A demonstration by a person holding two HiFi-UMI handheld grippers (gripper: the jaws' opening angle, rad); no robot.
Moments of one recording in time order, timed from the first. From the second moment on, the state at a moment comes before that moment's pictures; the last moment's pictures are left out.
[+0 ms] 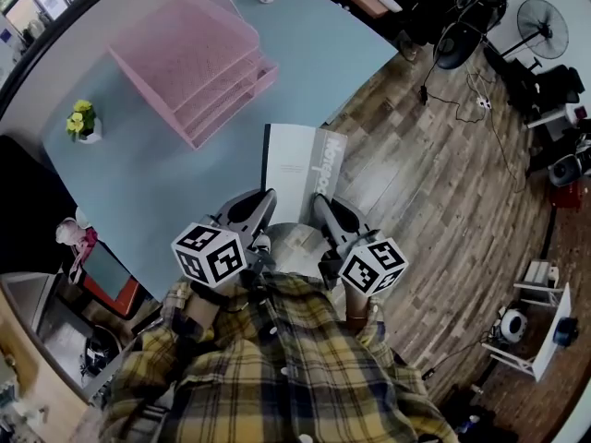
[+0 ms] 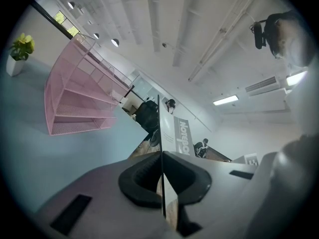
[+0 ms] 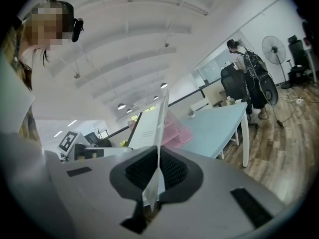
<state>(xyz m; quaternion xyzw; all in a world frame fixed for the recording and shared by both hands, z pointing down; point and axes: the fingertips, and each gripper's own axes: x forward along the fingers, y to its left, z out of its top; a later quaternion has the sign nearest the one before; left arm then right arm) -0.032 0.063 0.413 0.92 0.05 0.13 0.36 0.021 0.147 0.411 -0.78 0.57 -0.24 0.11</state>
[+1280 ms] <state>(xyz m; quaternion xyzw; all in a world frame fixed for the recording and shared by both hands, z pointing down) 0.043 -0.061 0.420 0.89 -0.22 0.02 0.40 0.133 -0.021 0.417 -0.59 0.76 -0.28 0.03</state>
